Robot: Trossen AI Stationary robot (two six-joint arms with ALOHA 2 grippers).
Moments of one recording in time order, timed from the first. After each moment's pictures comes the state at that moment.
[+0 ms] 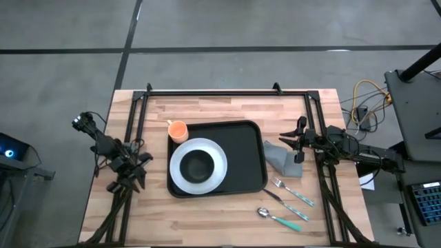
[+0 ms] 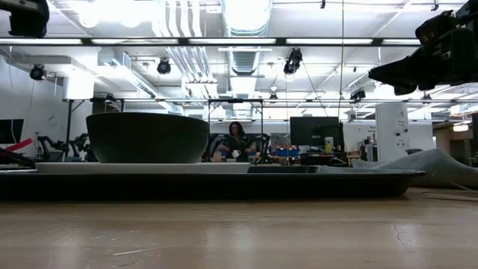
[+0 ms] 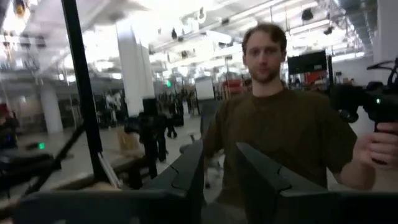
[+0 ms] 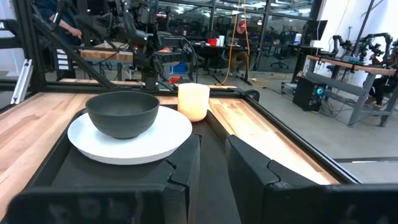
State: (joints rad) left arm -0.66 0.04 0.01 0.26 0.21 0.06; right arm -0.20 0.02 0.03 -0.03 -0.04 -0.06
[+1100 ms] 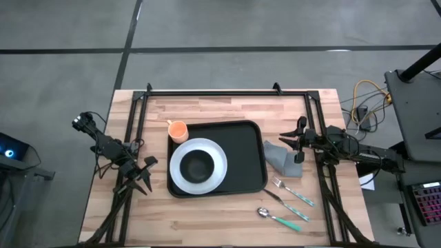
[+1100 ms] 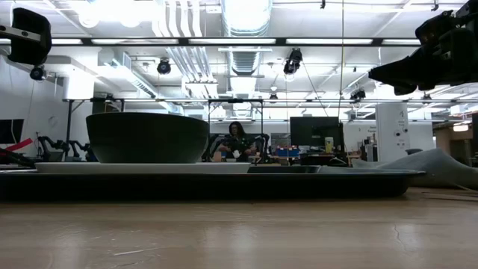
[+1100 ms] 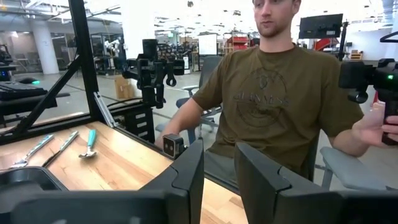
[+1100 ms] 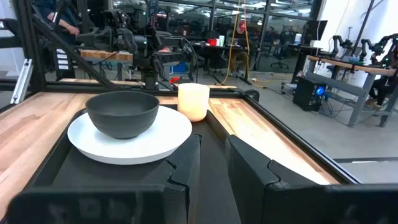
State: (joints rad) left arm -0.66 0.04 0.01 0.06 0.17 0.00; right arm -0.20 0.02 0.03 -0.03 -0.04 -0.06
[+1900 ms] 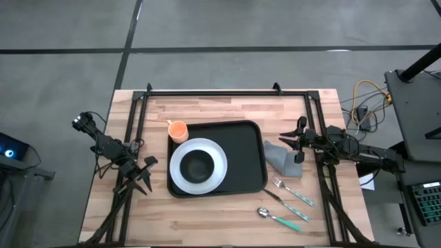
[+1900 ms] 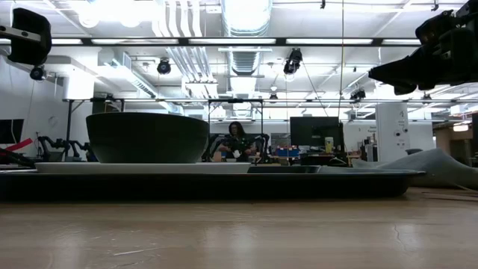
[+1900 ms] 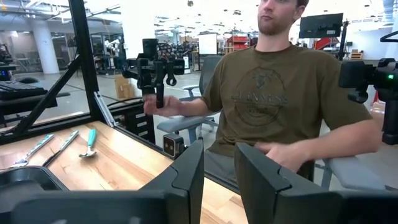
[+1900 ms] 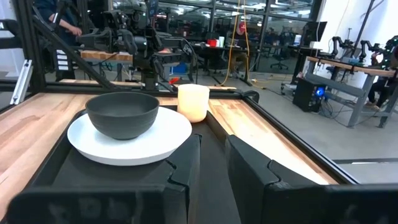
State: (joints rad) left arm -0.66 0.04 0.01 0.06 0.17 0.00; right arm -0.20 0.02 0.03 -0.02 -0.04 -0.06
